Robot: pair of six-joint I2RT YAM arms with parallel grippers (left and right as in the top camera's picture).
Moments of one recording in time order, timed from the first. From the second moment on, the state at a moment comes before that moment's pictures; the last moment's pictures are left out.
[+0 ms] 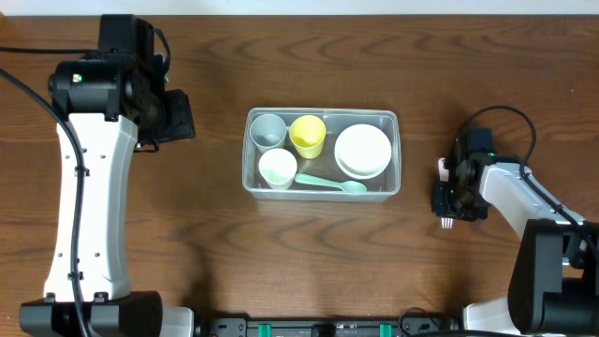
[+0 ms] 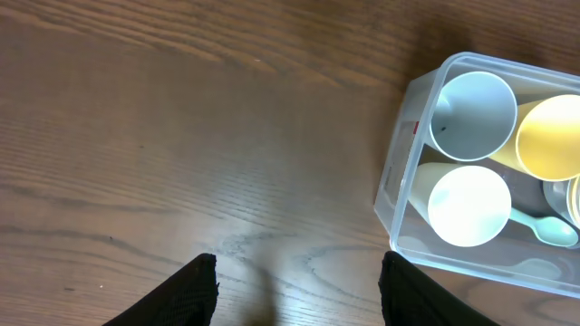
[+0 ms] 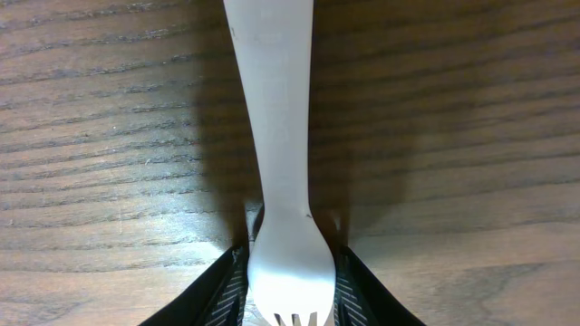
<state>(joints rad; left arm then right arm) -0.01 1.60 1.79 -1.47 -0.02 -0.21 -0.04 1.66 0.84 -0.75 0.02 0.13</state>
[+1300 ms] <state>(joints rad) -0.01 1.60 1.79 -1.47 -0.02 -0.21 0.02 1.66 1.25 -0.91 -0.09 0.07</state>
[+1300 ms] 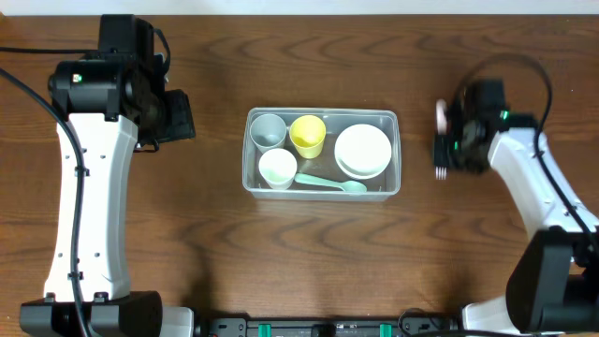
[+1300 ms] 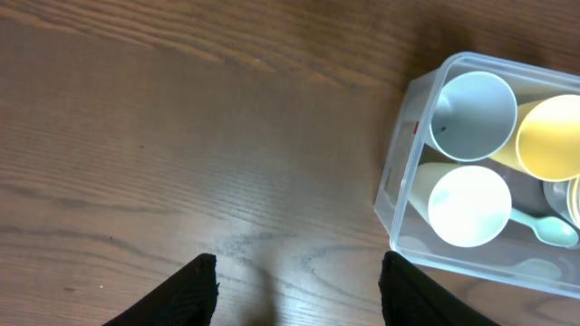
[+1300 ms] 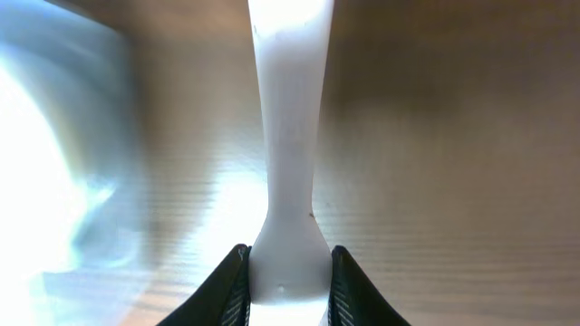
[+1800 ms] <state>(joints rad) -0.01 1.60 1.79 -1.46 -0.02 -0.21 0.49 1.63 1.53 -1.04 -0.13 -0.55</state>
